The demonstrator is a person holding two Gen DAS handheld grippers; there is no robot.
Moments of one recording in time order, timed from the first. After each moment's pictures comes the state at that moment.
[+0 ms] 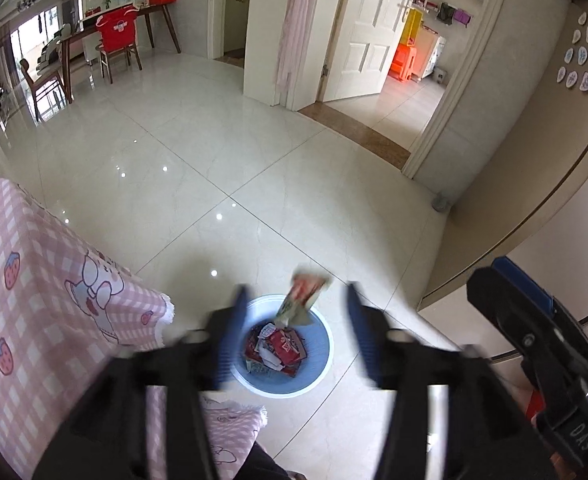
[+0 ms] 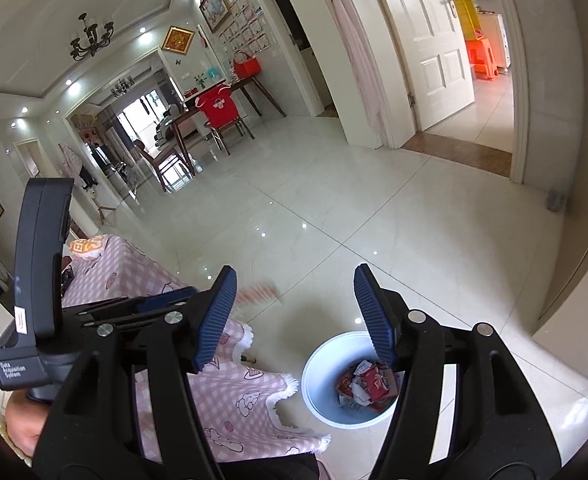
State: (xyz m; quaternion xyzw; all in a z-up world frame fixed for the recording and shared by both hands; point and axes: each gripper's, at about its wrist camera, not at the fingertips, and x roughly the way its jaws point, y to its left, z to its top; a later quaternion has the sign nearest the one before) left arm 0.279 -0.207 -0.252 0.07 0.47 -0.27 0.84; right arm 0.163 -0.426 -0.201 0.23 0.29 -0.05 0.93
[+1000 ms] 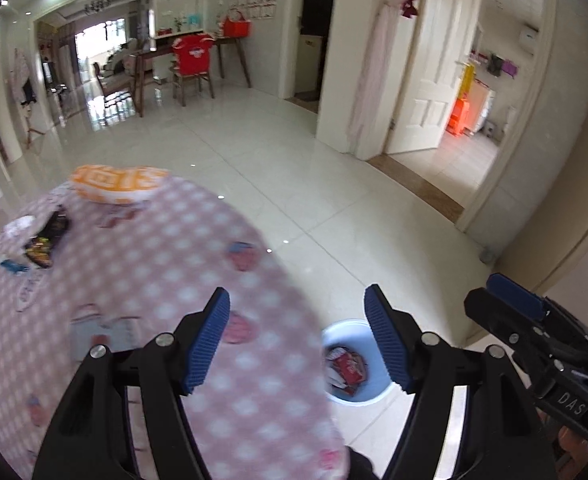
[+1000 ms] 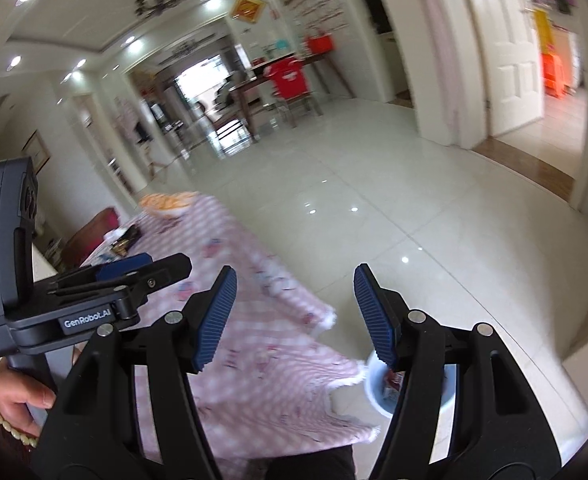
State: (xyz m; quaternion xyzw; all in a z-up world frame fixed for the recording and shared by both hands) left arm 0.271 -0.030 -0.185 0.04 0.40 -0.17 0.90; right arm 0.205 -0.298 -0.166 0.18 0.31 0.08 0.93
